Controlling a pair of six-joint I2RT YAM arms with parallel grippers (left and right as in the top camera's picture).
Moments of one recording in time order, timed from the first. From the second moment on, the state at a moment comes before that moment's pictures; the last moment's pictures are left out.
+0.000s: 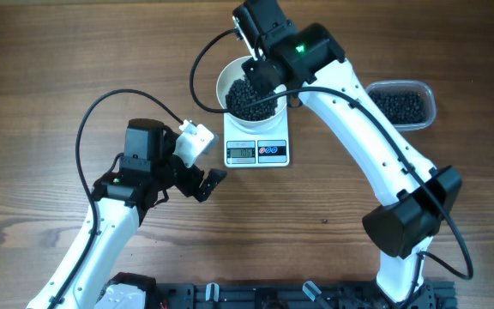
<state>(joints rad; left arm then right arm) -0.19 1.19 0.67 -0.42 0.47 0.40 0.60 2.01 2.10 -1.14 0.26 -0.05</state>
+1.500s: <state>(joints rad) -0.19 1.19 0.67 -0.42 0.47 0.40 -0.10 1.77 1.51 -1.04 0.09 0.01</state>
